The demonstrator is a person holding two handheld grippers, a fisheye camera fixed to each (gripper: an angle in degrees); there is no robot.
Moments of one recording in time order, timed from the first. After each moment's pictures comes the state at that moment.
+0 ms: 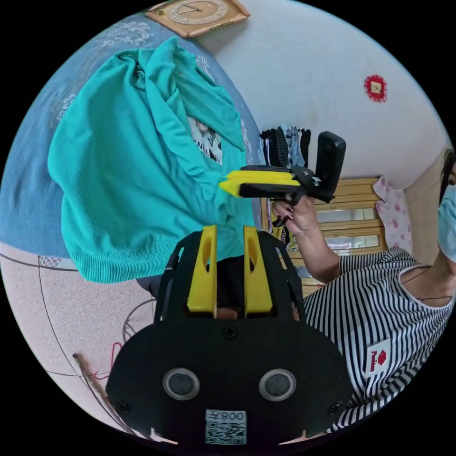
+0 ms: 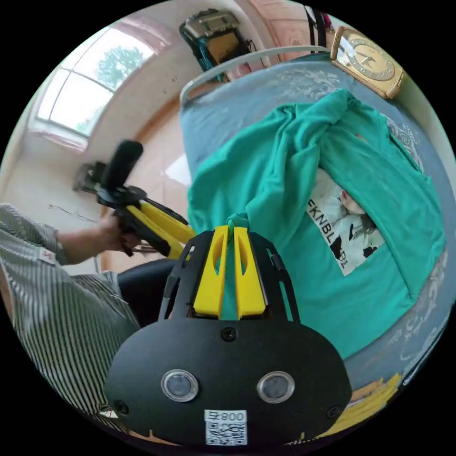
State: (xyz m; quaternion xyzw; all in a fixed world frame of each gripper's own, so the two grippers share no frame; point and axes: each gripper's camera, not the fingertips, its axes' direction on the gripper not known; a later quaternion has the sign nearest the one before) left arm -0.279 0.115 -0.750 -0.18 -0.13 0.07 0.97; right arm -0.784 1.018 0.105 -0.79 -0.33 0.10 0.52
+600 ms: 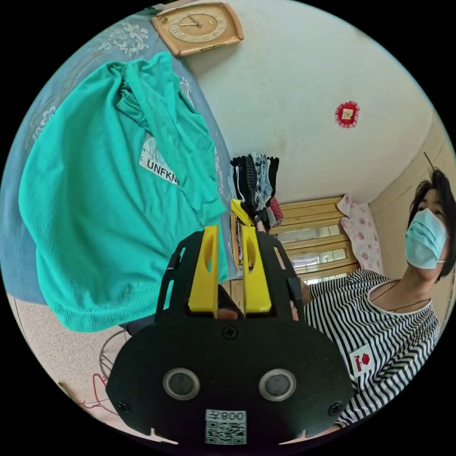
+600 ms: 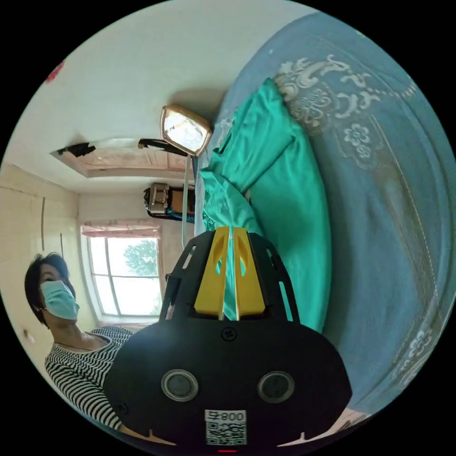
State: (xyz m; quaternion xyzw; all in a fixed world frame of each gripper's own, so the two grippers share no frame) left arm -0.316 0.065 -0.802 -0.12 -0.02 0.06 0.99; right arm -0.423 1.055 -0.017 -0.58 -0.04 0.56 0.59
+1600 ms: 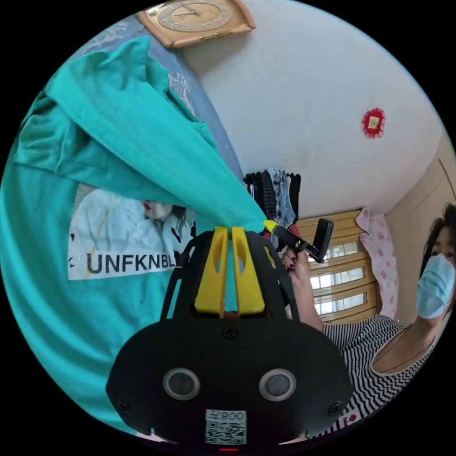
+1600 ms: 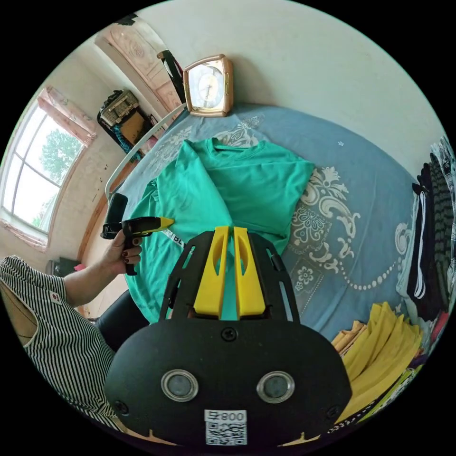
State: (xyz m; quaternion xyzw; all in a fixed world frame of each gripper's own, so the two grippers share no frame) left arm -0.363 -0.047 -0.664 -0.09 -0.06 0.07 0.99; right arm -0.429 1.074 0.163 -0.74 -0.05 0.13 0.66
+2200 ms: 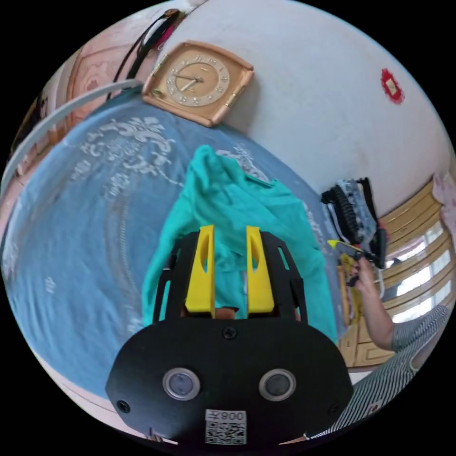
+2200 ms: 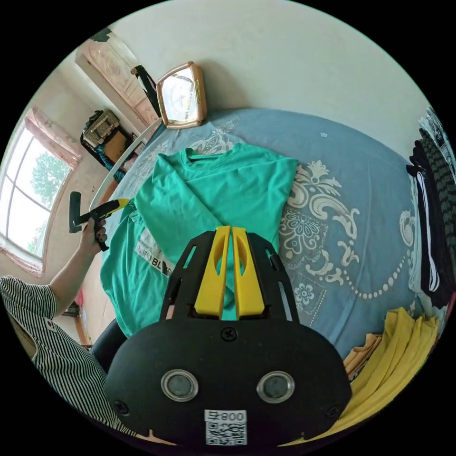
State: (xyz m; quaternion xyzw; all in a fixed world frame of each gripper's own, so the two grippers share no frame) left arm -0.326 -0.114 -0.779 0.01 -0.36 0.20 0.91; right arm -0.440 1.151 0.213 -0.71 -0.01 0.16 0.69
